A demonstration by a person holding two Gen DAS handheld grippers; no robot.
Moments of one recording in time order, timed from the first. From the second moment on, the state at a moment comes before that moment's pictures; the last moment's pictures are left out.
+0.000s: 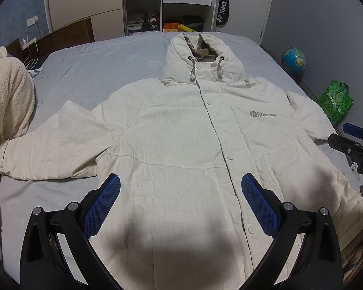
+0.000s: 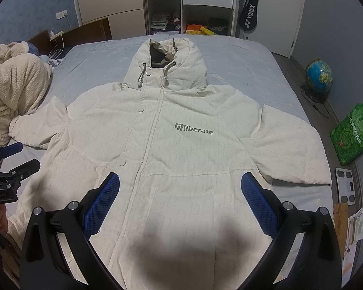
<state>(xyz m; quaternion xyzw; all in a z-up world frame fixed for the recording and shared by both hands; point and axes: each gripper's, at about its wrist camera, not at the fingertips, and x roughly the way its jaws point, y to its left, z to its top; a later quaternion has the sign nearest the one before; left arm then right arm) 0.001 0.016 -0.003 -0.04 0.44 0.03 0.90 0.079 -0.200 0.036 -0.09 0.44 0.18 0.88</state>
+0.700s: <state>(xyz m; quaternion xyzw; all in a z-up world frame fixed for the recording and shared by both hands) 0.000 0.017 -0.004 -0.04 0.44 0.04 0.90 0.081 -0.198 0.035 -0.08 0.44 0.18 0.88</state>
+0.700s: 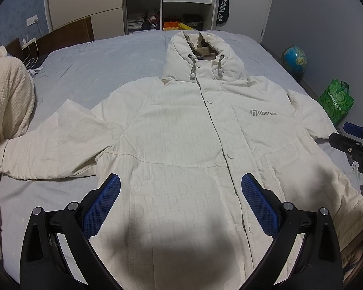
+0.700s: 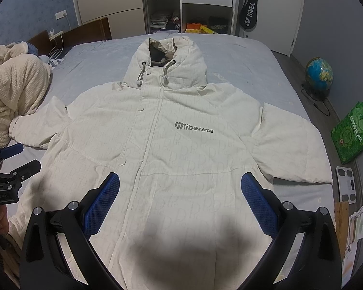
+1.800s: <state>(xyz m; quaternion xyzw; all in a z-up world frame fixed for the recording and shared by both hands) 0.060 0.021 -0.015 -0.04 0.44 0.03 0.89 0.198 -0.475 -0.041 0.26 0.48 -0.01 0.84</state>
